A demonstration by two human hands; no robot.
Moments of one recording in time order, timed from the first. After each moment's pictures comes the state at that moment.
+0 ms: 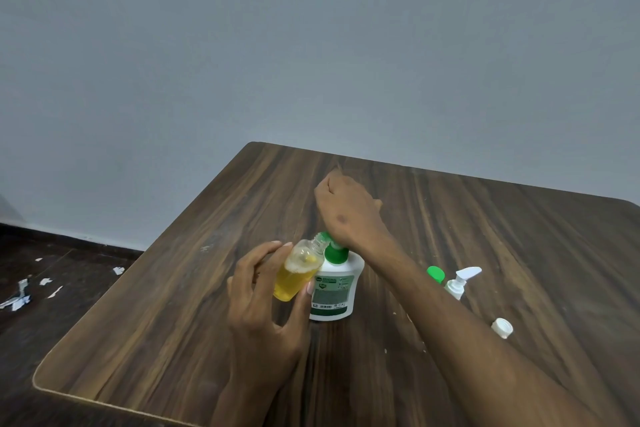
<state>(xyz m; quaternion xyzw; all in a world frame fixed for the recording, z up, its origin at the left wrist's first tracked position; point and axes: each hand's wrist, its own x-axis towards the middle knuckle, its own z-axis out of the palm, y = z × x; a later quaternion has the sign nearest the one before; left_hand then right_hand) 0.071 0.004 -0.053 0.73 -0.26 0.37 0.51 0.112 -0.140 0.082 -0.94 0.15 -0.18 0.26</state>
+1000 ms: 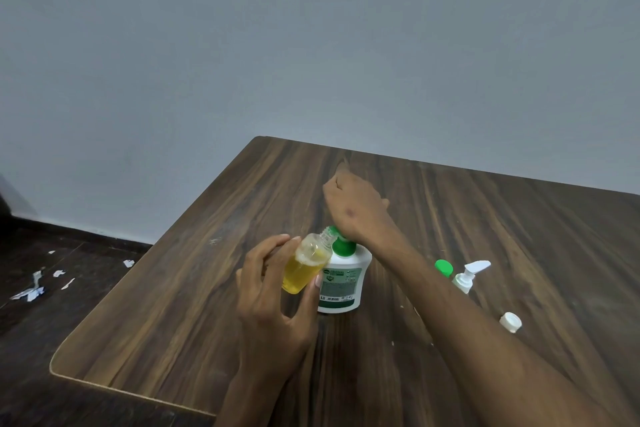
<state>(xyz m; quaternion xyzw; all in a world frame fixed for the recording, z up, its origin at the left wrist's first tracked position) 0.072 0.005 -0.052 0.74 -0.26 0.36 0.50 0.112 -0.140 0.082 -0.94 0.15 -0.16 0.27</state>
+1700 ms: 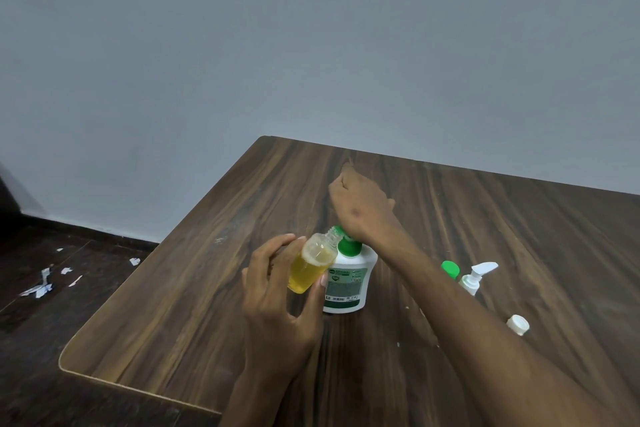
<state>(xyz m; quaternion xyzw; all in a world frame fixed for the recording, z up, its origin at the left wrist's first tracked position) 0.071 0.006 -0.053 0.74 -0.26 0.35 0.51 0.114 -0.141 0.081 -0.94 0.15 -0.17 0.26</state>
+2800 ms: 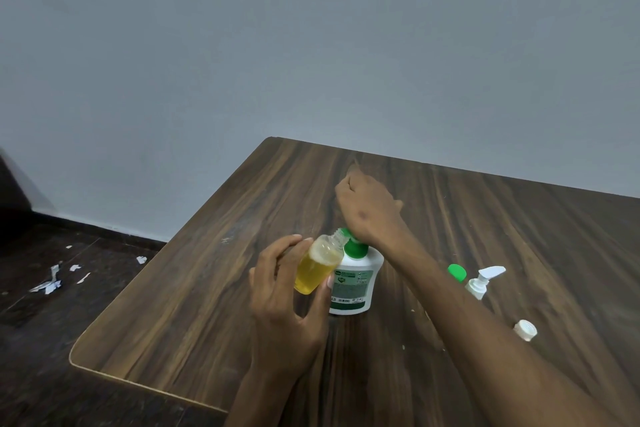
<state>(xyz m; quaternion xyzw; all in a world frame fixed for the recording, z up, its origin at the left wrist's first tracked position) 0.072 0.005 -0.054 0.74 -0.26 0.35 0.51 0.116 -0.143 0.078 -0.94 0.15 -0.17 0.26</state>
